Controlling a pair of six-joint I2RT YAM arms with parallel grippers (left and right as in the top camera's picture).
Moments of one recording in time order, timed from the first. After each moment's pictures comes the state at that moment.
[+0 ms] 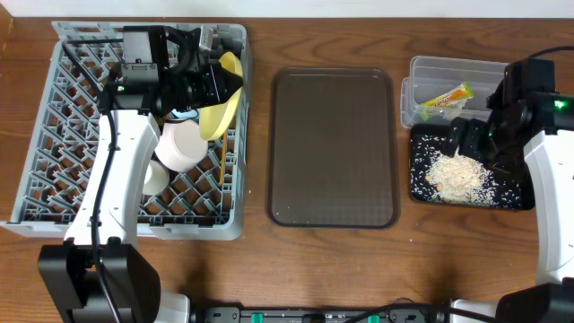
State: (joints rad) left arm 0.00 1.64 1.44 -0.66 0.72 -0.25; right arm -0.12 1.53 1.45 -1.31 -0.03 0.26
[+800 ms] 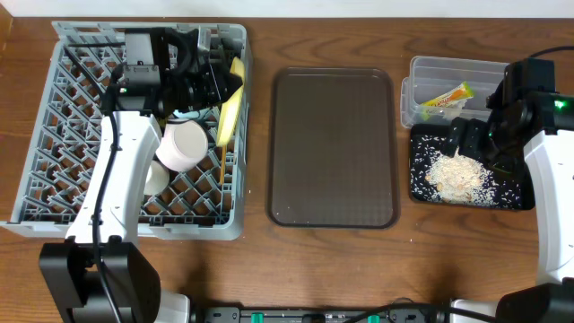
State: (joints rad) left arm 0.00 1.64 1.41 -0.63 0.67 -0.33; right arm -0.12 1.53 1.45 -1.31 -0.03 0.26
